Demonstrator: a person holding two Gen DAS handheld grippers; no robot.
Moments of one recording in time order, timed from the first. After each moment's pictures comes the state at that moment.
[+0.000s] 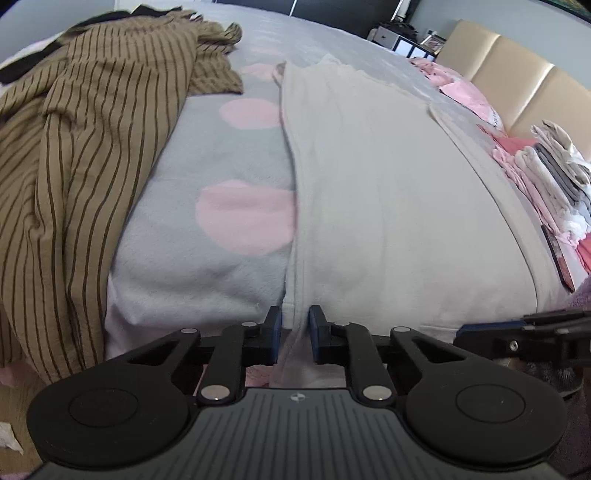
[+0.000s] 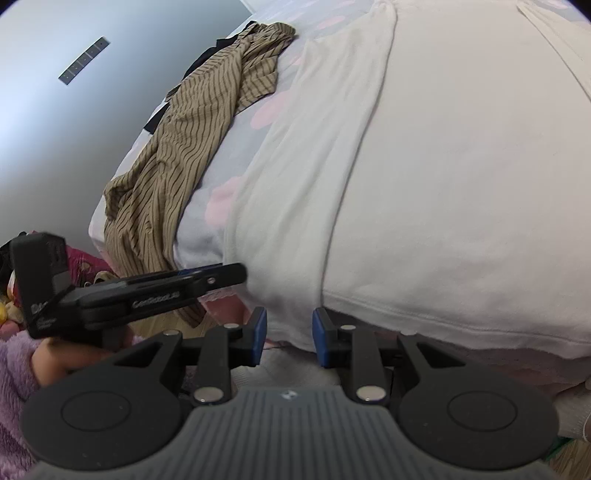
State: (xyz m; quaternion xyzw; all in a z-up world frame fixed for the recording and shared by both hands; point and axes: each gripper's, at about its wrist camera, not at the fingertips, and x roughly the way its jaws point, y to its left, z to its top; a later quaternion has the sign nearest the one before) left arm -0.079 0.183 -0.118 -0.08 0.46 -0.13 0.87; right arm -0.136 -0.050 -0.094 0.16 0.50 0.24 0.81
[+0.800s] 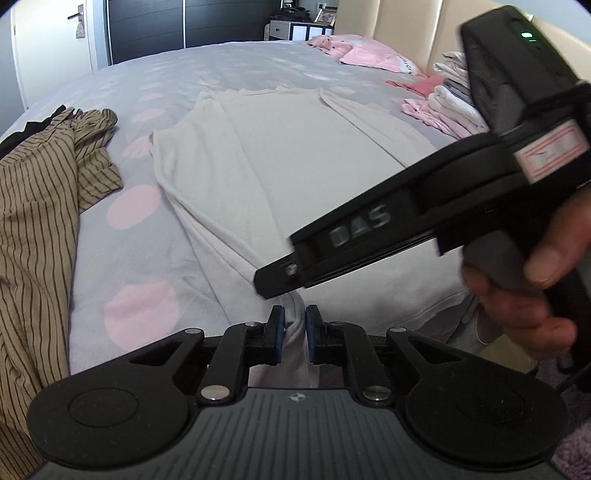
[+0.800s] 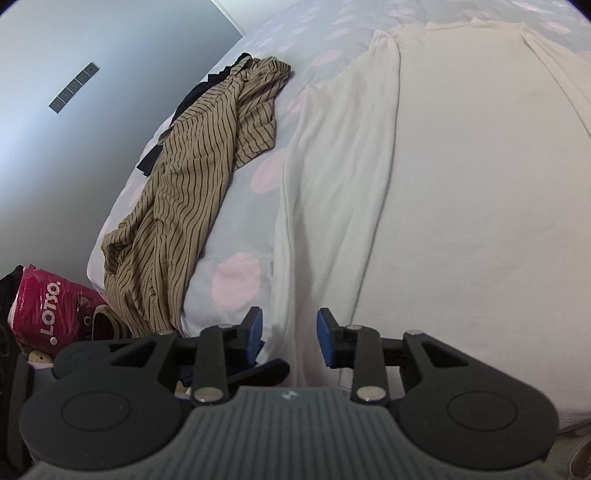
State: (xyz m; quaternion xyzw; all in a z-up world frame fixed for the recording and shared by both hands) left arm -0.076 0.092 -0.066 0.08 0.42 -0.23 0.87; right arm -0.075 -0.037 -0.064 0.18 0.49 0.22 0.82
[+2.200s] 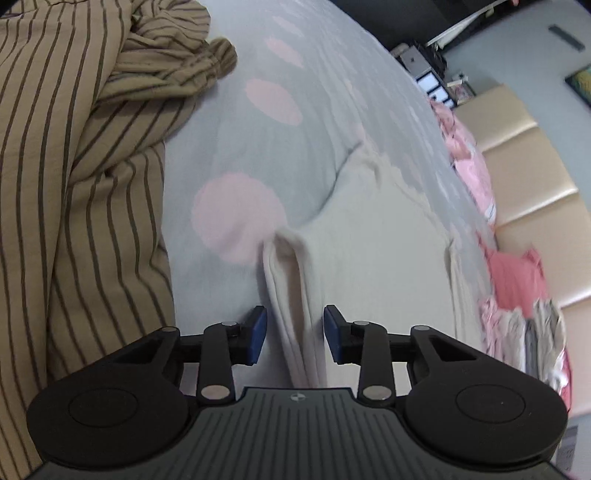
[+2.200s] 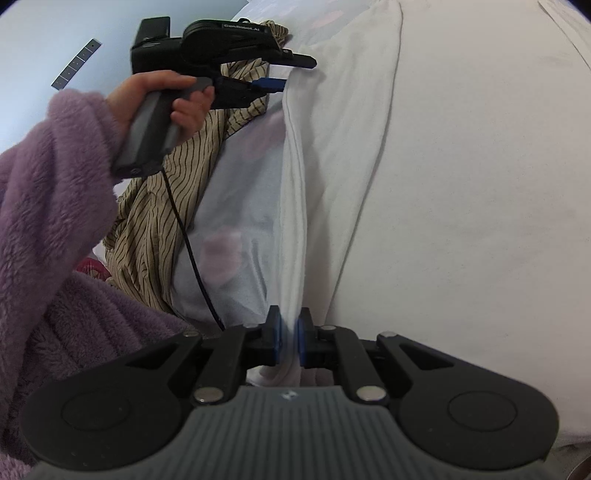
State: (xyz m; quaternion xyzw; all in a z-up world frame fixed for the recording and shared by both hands) left arm 0.254 0.202 -0.127 -0.28 0.51 -0.17 0.80; right arm -0.061 -0.061 -0.087 0.19 0.53 0.25 0.79
